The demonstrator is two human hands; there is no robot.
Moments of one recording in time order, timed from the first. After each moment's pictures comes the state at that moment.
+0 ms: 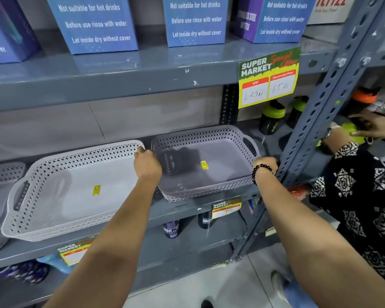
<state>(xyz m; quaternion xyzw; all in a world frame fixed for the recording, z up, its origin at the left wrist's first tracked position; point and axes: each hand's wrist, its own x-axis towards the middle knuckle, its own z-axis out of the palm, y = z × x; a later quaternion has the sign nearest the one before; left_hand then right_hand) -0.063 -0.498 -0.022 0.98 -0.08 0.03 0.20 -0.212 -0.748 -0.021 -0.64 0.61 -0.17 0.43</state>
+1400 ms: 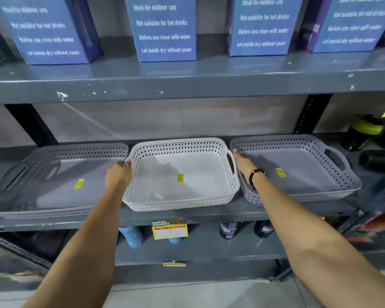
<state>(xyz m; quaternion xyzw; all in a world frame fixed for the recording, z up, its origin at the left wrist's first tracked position) 0.011 -0.182 -0.029 0.95 0.10 -0.01 0.30 -0.077 -0.514 -0.014 -0.80 0.34 0.03 0.50</state>
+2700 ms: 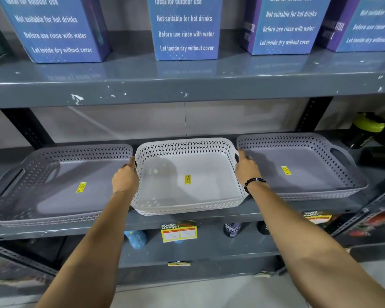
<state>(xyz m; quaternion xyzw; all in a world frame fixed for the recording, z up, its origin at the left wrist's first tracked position) 0.011 -0.176 -0.032 0.99 -0.03 0.03 0.17 -0.086 -0.481 -0.023 -0.95 0.22 -0.06 0.20</state>
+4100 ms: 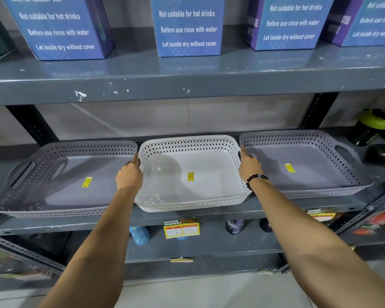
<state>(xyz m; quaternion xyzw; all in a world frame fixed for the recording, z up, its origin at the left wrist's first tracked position) 0.008 -0.178 -0.030 0.99 -0.03 0.01 0.17 -0.075 -0.491 -0.037 -0.97 0.23 0.00 0.12</state>
